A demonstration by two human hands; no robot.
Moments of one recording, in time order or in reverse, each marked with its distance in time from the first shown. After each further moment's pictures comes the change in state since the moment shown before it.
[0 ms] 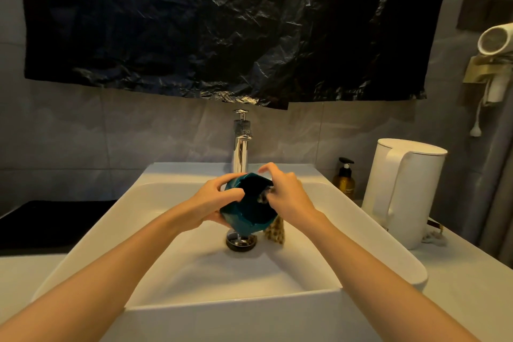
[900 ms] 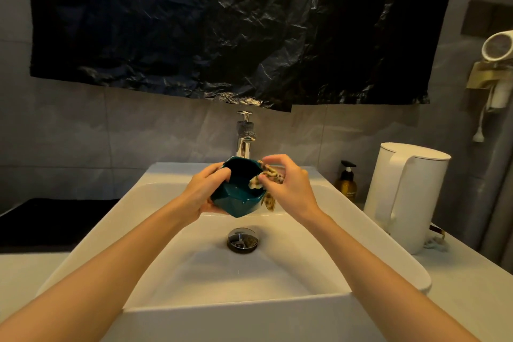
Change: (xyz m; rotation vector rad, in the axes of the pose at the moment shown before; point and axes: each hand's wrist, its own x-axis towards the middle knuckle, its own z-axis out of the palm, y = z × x) left_hand 0.003 0.010 -0.009 -0.183 0.237 -0.045; right_hand 0.003 -0.006 -0.006 0.392 0.236 -0.065
